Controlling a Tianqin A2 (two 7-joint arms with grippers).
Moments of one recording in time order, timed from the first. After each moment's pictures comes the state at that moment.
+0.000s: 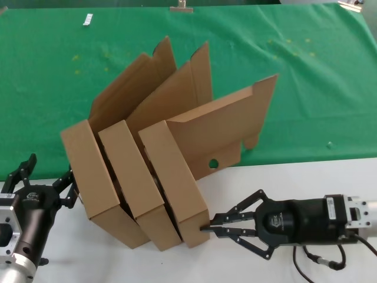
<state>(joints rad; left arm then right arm) 0.00 -0.30 1.60 -1.60 -1.80 0.00 0.00 1.08 0.40 -2.70 0.16 2.58 -1.57 -1.00</state>
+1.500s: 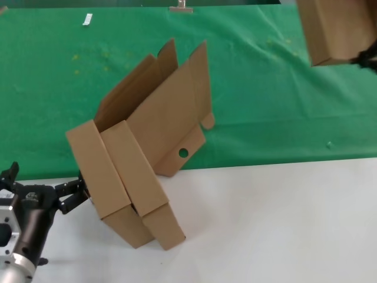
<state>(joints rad) 0.00 -0.30 1.60 -1.60 -1.80 0.00 0.00 1.70 0.48 -2.50 0.01 1.76 -0.97 -1.00</state>
